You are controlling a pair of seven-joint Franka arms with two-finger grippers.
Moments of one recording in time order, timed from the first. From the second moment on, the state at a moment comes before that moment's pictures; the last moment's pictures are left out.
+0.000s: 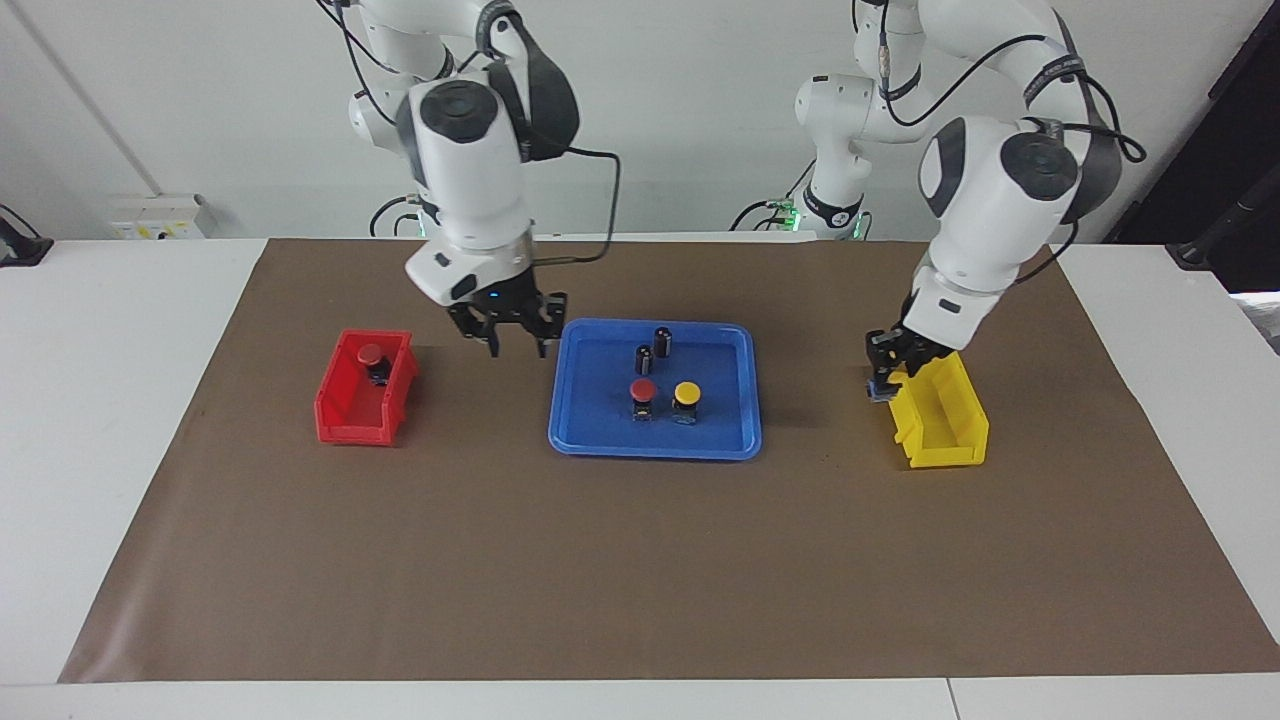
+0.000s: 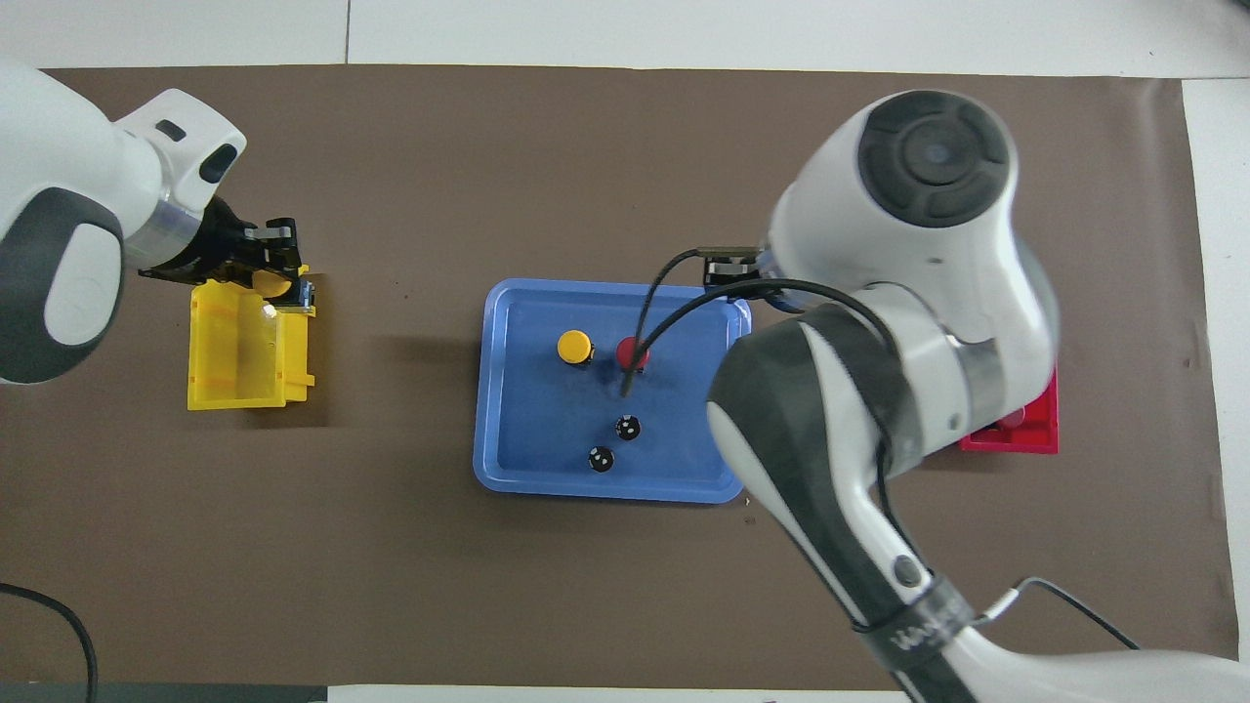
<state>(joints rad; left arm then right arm) -0.24 0.12 0.07 -1.72 -0.03 1.83 -0.23 0.58 0.27 -0.11 -1.57 0.02 1.87 0.59</state>
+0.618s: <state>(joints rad) -0.12 0.06 0.07 -1.90 -0.03 1.95 -0.12 0.69 0.46 -0.11 -1.59 0.02 2.10 0.71</state>
